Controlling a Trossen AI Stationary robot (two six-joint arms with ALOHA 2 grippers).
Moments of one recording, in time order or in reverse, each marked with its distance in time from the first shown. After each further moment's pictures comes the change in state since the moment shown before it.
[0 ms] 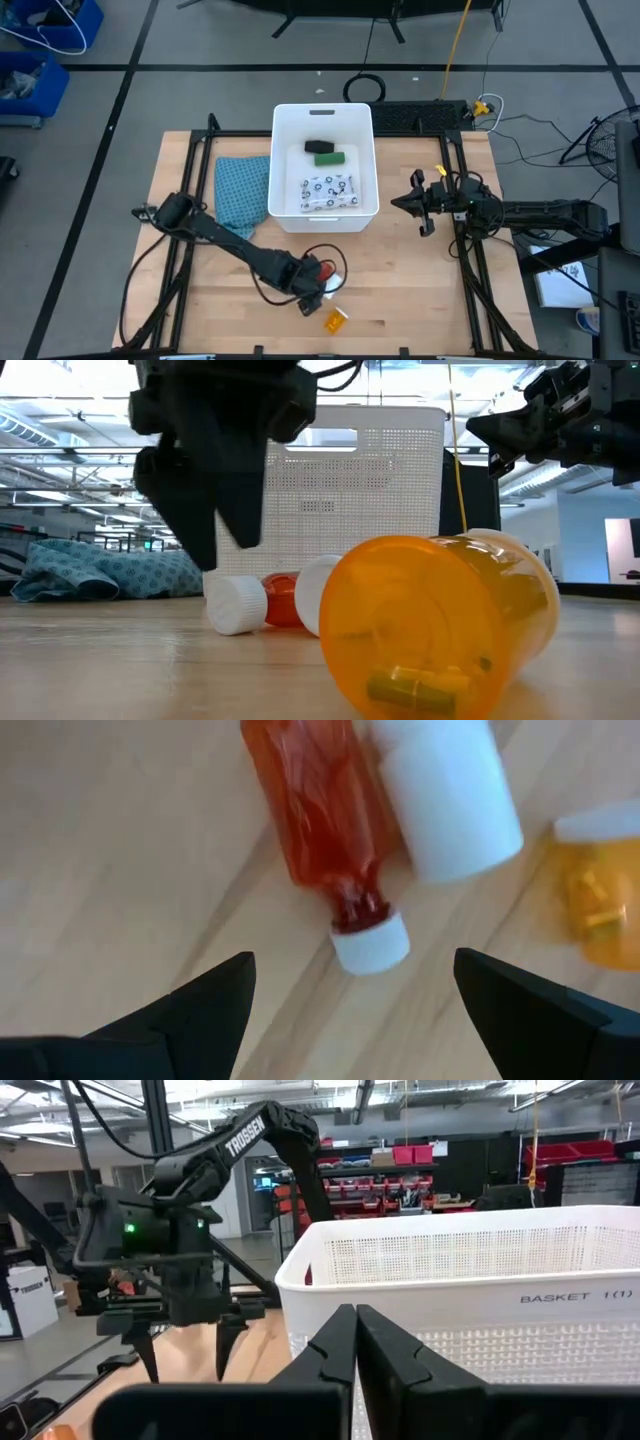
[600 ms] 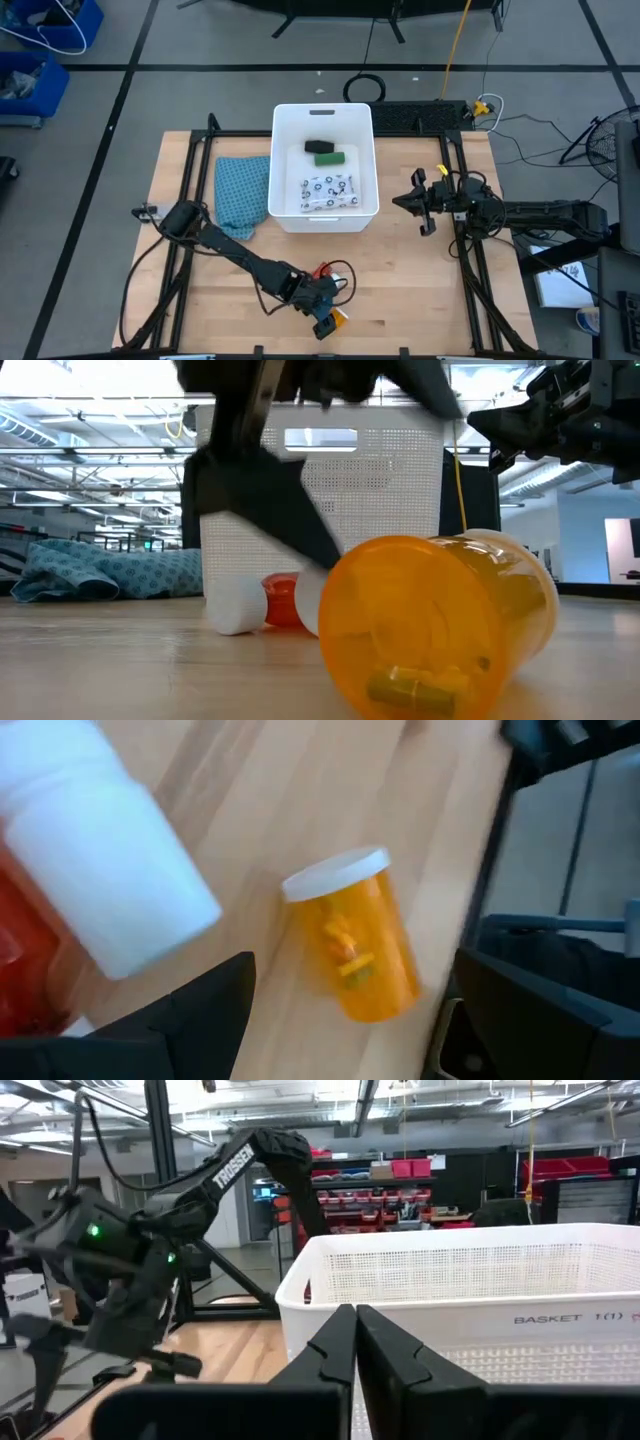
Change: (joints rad) left arm -0.043 0.076 0.000 0.467 0.083 0.021; right arm -0.002 -0.013 0.000 0.023 0.003 -0.003
